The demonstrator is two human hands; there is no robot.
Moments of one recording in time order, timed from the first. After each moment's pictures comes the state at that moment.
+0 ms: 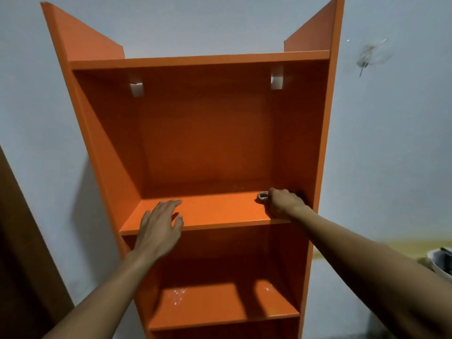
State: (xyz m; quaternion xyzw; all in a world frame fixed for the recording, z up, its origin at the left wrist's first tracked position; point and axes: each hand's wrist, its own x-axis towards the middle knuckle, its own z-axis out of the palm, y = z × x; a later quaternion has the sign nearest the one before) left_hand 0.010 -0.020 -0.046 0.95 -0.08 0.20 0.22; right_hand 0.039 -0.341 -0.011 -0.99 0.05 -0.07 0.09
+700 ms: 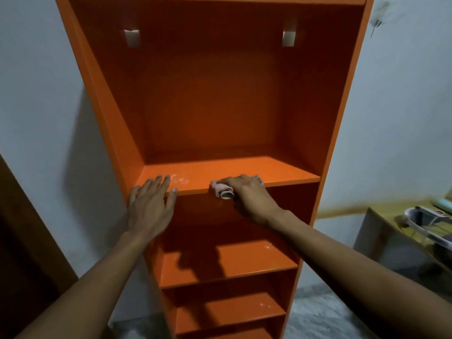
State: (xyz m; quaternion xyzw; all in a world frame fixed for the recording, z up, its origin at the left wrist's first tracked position) left_hand 0.011 0.038 -0.085 0.96 -0.08 0.23 0.12; right_hand -0.028 -0.218 -0.058 -0.93 -0.23 -0.22 0.17
